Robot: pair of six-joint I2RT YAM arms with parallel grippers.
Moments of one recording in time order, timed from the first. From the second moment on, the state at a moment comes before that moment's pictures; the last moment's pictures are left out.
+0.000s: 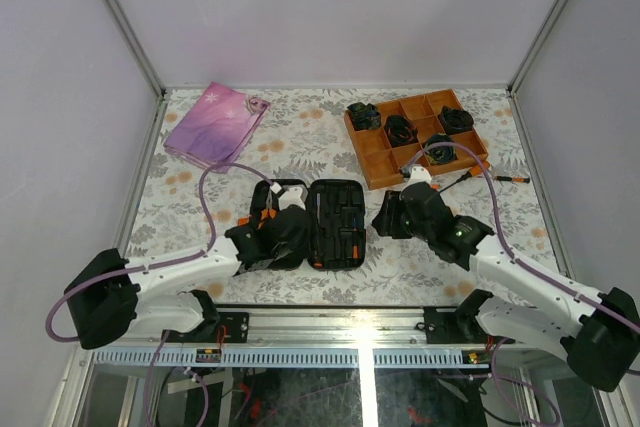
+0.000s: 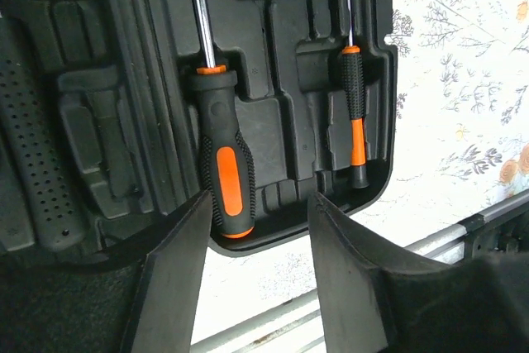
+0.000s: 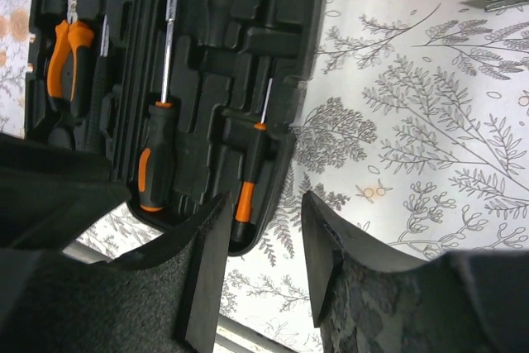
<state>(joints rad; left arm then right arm) -0.96 1.19 0.62 -0.24 -0.19 -0.90 0.78 0.98 0.65 -0.37 0.14 0.65</state>
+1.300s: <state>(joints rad) -1.02 1.43 0.76 -0.34 -0.35 -0.94 0.64 1.11 0.65 -0.29 -0.11 0.58</state>
